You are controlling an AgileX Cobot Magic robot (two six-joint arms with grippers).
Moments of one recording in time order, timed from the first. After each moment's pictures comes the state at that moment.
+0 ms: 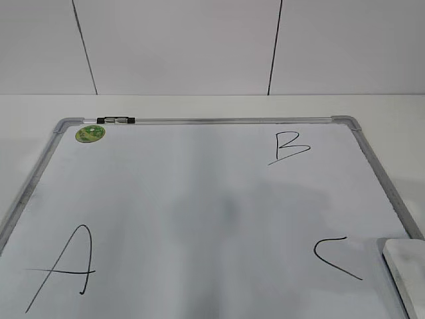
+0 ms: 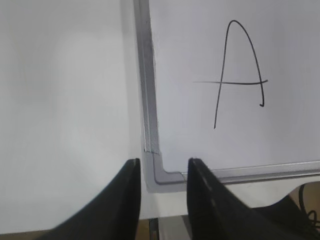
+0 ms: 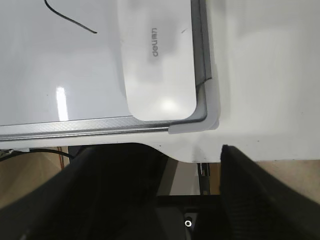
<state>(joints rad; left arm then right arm) -0.06 0.95 -0.83 -0.11 1.17 -0.02 -0.05 0.75 -0.63 0.17 1.25 0.02</state>
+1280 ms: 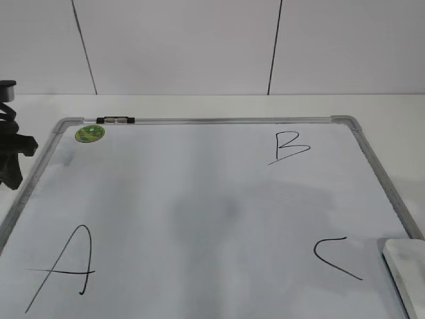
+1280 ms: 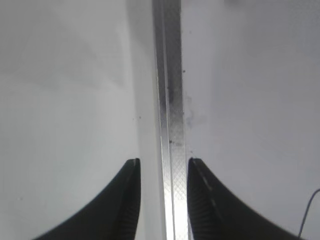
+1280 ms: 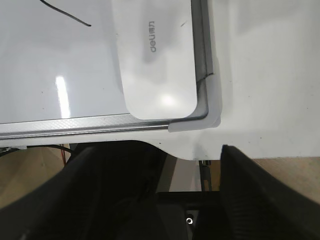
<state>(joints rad) -0.06 1.79 -1.17 -0.05 0.88 -0.02 -0.05 0.82 -0.63 0.18 1.25 0.02</state>
